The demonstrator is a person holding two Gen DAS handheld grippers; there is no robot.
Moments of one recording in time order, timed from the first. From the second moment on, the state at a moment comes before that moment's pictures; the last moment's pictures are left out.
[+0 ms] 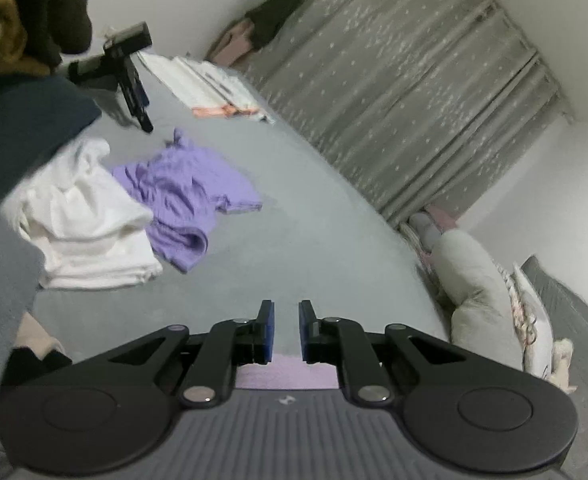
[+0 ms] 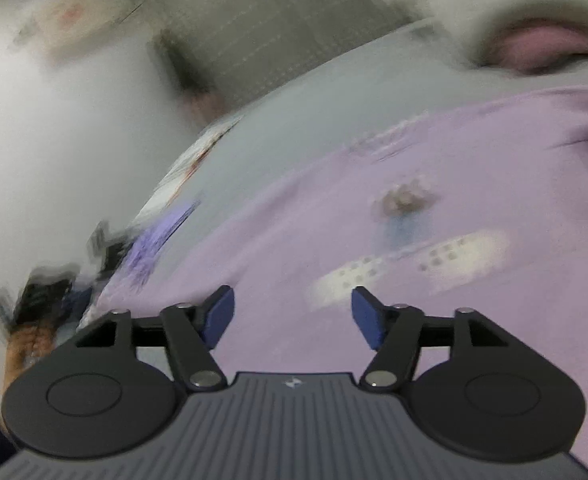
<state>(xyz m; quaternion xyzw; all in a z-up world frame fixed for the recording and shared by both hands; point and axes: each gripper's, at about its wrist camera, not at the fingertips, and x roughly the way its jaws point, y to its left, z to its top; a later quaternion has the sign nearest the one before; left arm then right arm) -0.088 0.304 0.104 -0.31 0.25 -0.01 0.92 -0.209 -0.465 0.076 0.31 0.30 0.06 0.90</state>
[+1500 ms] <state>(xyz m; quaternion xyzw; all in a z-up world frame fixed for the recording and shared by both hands) -0.067 0.004 0.030 -0.01 0.39 -0.09 0.92 -0.085 -0.709 0.119 0.17 0.26 -0.24 0.92</state>
